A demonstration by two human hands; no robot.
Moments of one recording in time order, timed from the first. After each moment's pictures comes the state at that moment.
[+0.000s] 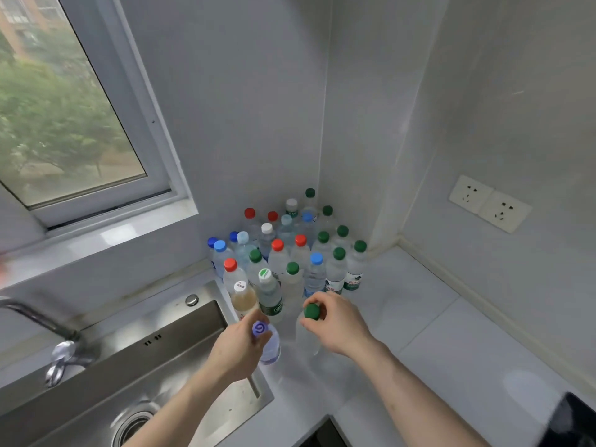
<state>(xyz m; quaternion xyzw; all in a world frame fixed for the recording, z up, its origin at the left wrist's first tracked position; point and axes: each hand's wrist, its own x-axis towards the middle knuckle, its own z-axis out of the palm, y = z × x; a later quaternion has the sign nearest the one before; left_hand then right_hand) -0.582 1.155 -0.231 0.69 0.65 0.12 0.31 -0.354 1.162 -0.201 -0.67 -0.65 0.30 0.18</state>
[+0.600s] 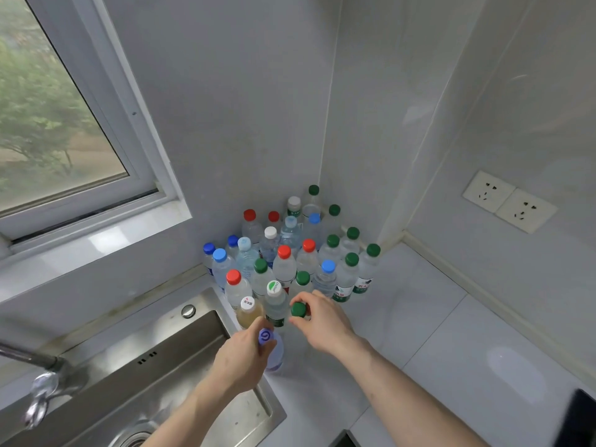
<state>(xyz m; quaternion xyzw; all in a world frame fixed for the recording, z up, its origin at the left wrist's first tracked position) -0.607 1.205 -0.253 0.74 0.61 0.07 0.29 -0.408 1.229 -0.237 -0.68 -0.66 0.30 0.12</state>
